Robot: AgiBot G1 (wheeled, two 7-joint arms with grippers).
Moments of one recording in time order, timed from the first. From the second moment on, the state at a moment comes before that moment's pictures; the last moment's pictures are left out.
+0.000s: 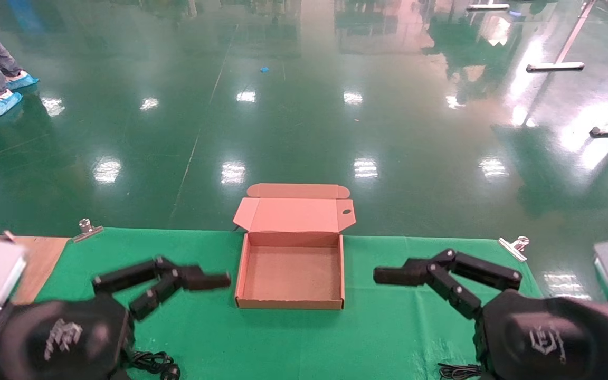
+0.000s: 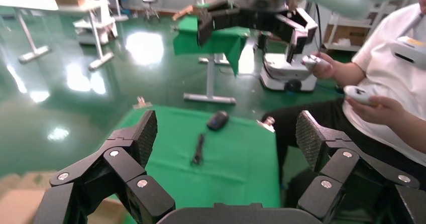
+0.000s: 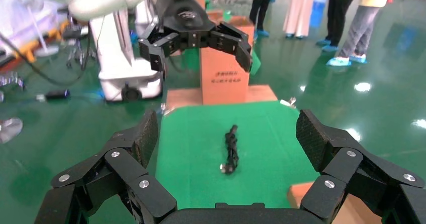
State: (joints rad) left arm -1.07 0.61 0.31 -1.26 0.78 1.51 -0.18; right arm 1.09 -0.60 -0.30 1.30 -0.81 -1.50 0.16
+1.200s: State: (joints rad) left arm -1.46 0.94 0.75 -0.51 1.69 1.35 0.26; right arm 1.44 -0.84 -0.75 1.00 -1.90 -1.40 -0.17
